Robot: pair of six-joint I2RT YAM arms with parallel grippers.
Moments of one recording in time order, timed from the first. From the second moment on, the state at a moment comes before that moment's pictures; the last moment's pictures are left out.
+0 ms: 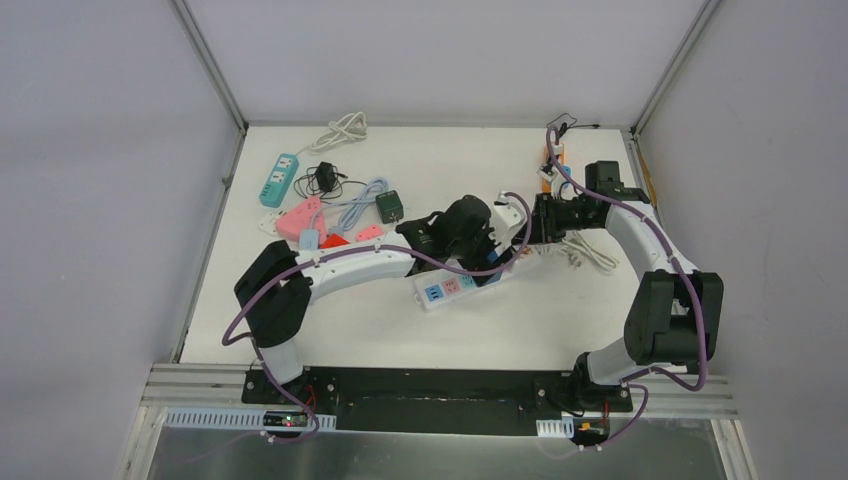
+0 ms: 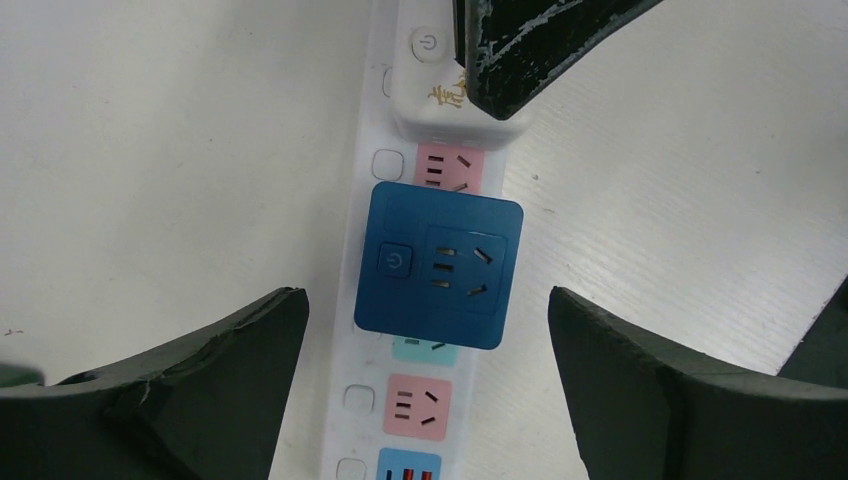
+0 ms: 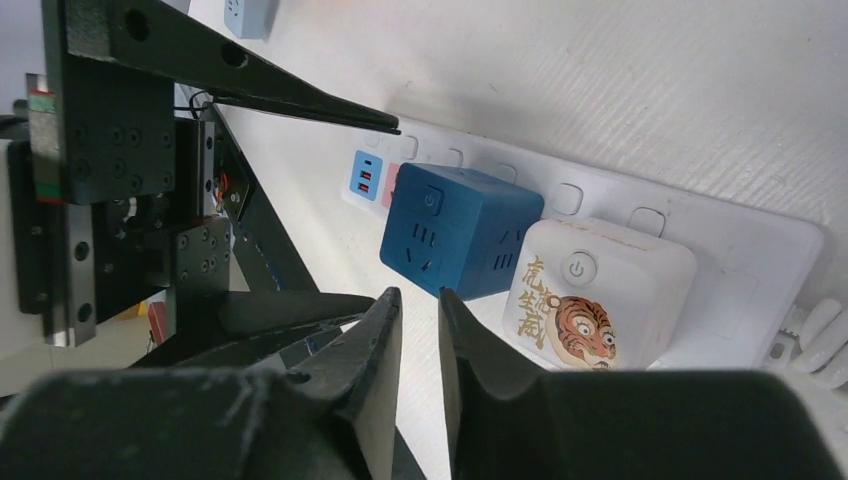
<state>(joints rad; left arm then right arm) -1.02 1.75 1.32 -0.15 0.04 0.01 0.02 1.50 1.11 -0.80 -0.99 -0.23</state>
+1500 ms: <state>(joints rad) -1.02 1.92 1.39 -0.16 0.01 0.05 -0.02 1.51 1.03 -0.65 -0.99 -0.11</state>
